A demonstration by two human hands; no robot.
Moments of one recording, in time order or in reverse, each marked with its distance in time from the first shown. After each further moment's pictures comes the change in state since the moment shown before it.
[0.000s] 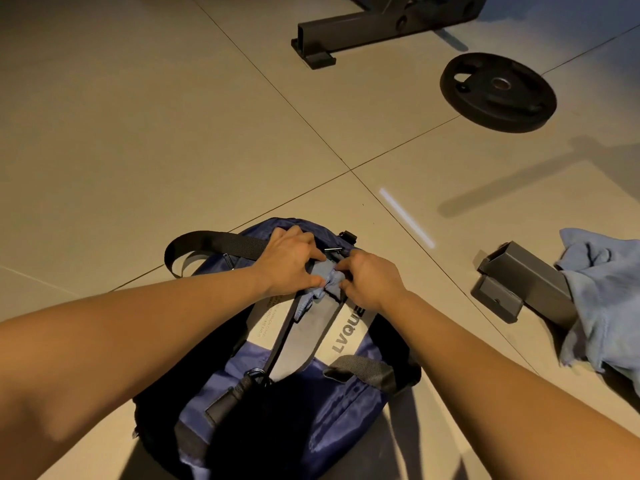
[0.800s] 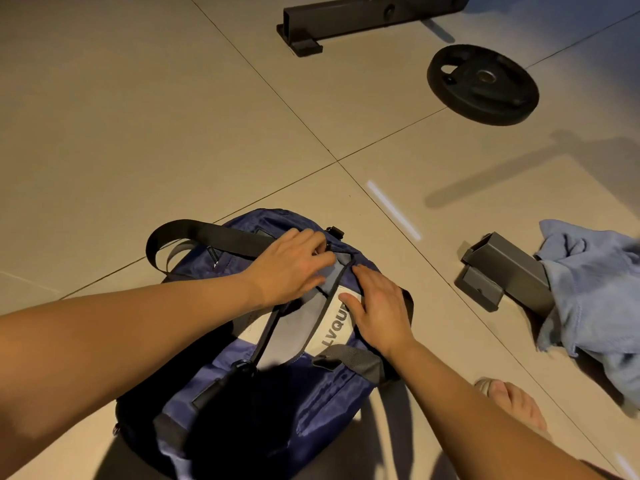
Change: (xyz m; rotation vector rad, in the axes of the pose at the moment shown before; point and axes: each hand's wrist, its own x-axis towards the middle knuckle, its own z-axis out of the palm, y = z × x) left_hand -0.015 0.024 0.010 0.195 0.247 0.390; right_hand -0.056 0.039 0.074 0.240 0.336 0.071
